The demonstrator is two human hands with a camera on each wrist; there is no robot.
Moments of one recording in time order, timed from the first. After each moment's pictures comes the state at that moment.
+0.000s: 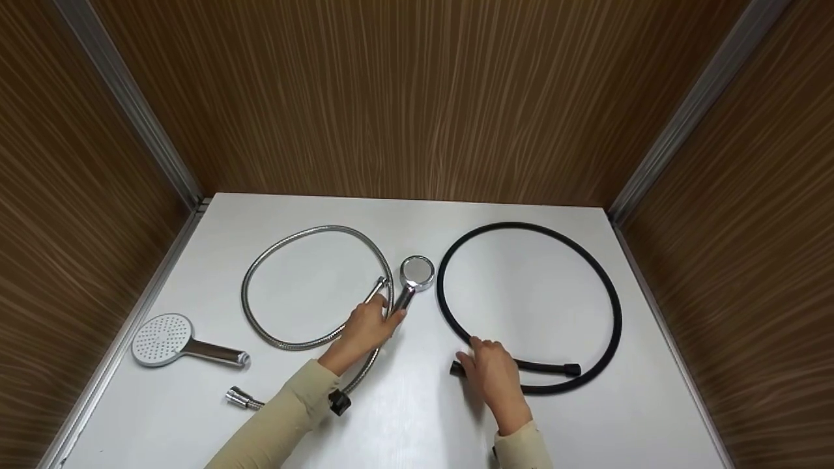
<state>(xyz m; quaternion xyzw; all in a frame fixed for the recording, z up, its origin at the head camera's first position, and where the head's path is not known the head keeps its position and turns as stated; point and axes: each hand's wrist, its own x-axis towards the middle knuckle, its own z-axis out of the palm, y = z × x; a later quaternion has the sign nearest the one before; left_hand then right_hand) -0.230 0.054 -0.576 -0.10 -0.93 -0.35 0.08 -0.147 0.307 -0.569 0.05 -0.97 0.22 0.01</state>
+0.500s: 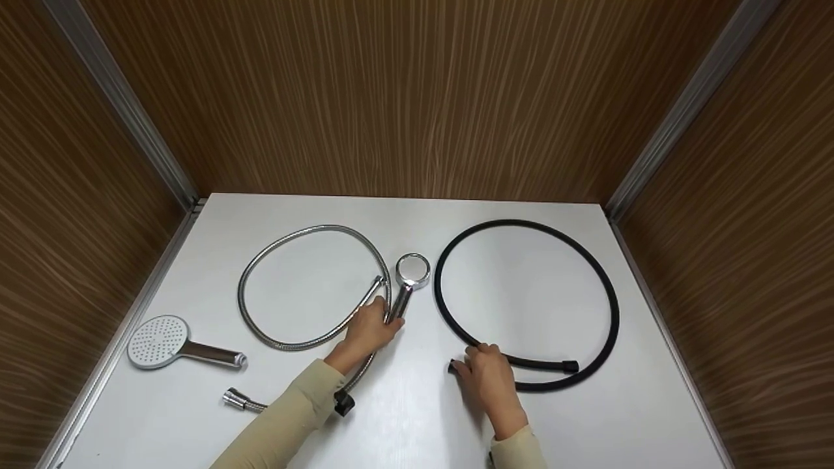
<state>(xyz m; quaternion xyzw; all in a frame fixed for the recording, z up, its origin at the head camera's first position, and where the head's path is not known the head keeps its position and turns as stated) -0.236 0.063 -0.592 -0.07 -0.93 -0.36 0.04 -0.143 0.304 -0.587 0.06 -0.97 0.21 0.04</state>
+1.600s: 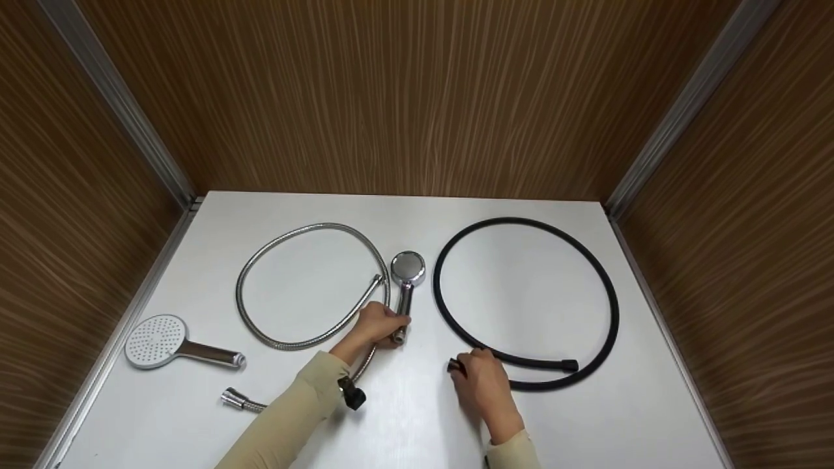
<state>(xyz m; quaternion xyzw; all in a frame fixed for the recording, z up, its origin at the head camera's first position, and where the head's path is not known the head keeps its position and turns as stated) -0.248 0.074 -0.591 0.08 -0.79 -0.58 -0.16 -0.138 0.298 -0.594 0.07 -0.97 0.22 0.02</state>
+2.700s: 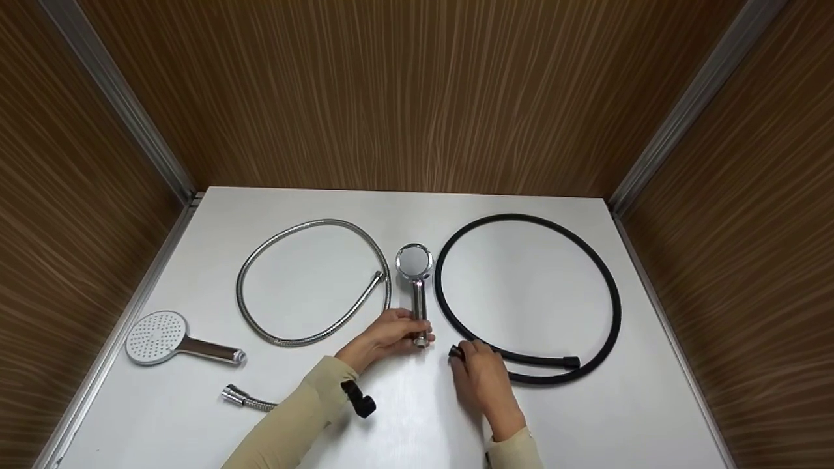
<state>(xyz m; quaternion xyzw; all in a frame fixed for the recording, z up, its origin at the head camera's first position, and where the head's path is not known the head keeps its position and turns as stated) -0.234 0.096 -0.598 0.07 -0.56 -0.78 -0.28 -0.137 0.298 -0.596 0.09 -0.96 0.25 0.07</state>
